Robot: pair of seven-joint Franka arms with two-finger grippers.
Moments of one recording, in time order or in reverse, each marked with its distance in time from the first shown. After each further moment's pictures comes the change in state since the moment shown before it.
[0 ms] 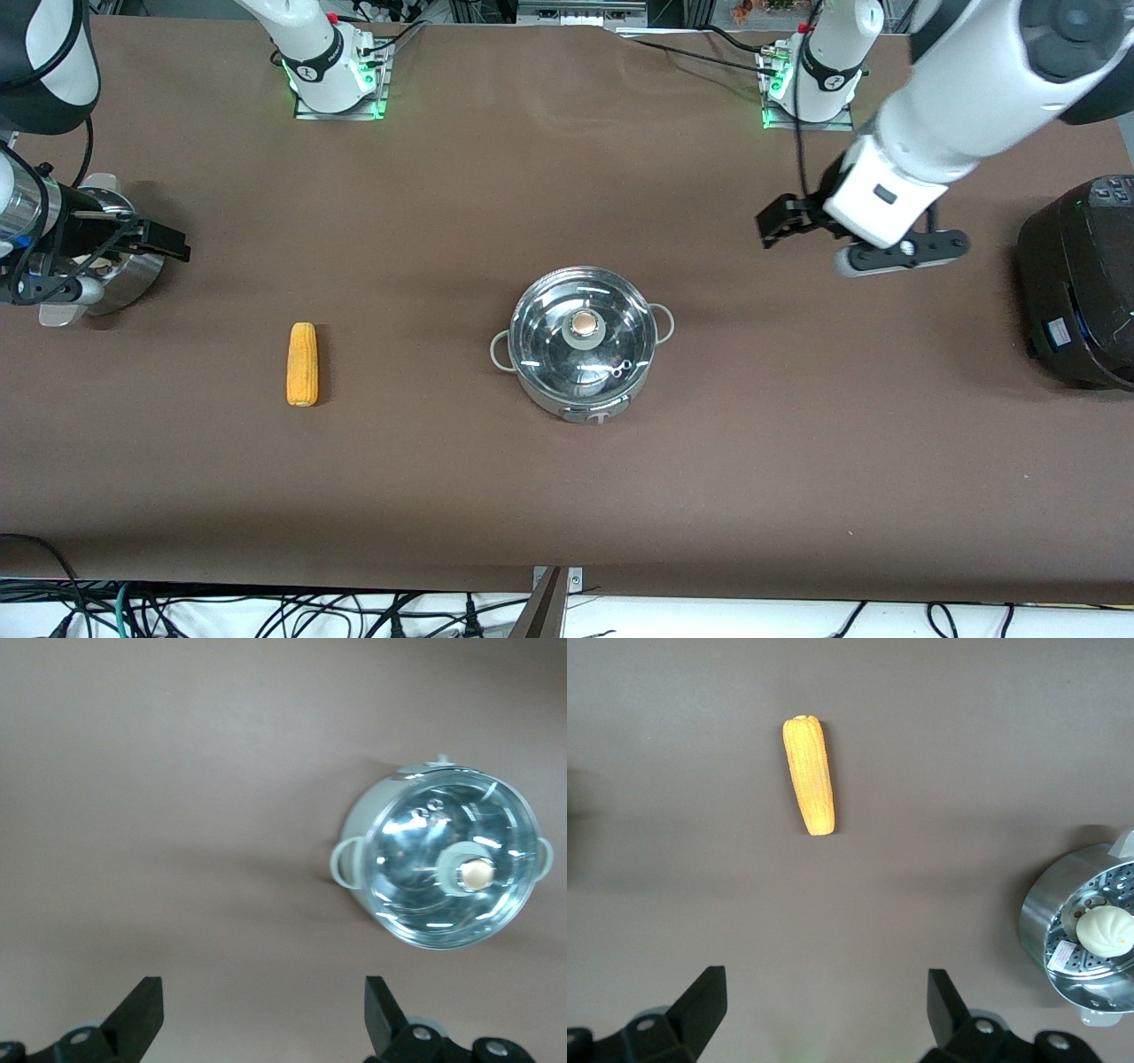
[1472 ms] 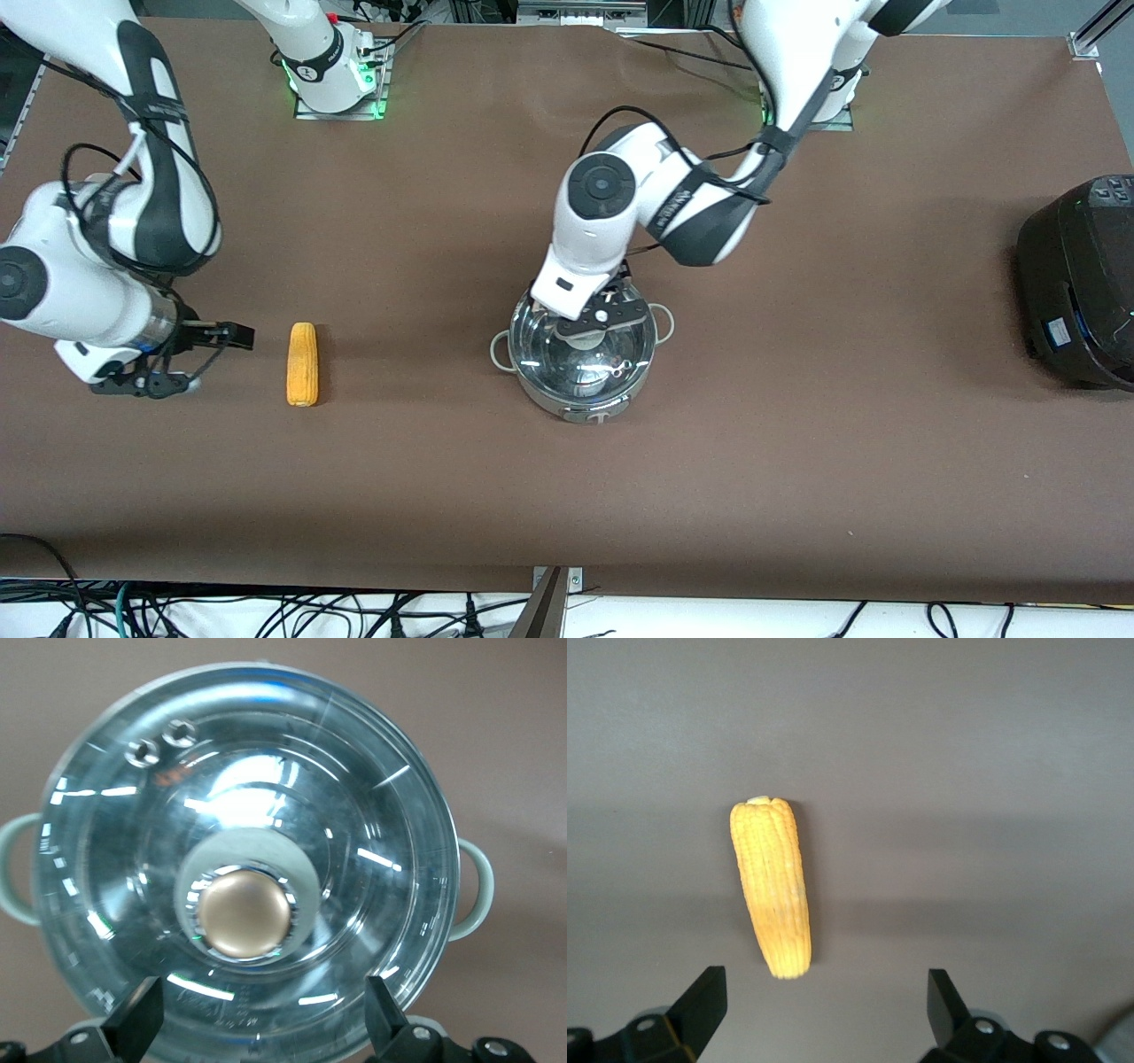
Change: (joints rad) left arm -0.627 0.522 0.277 0.229 0.142 0.374 -0.377; right arm -0.008 0.275 0.020 -0.160 0.000 0.512 -0.032
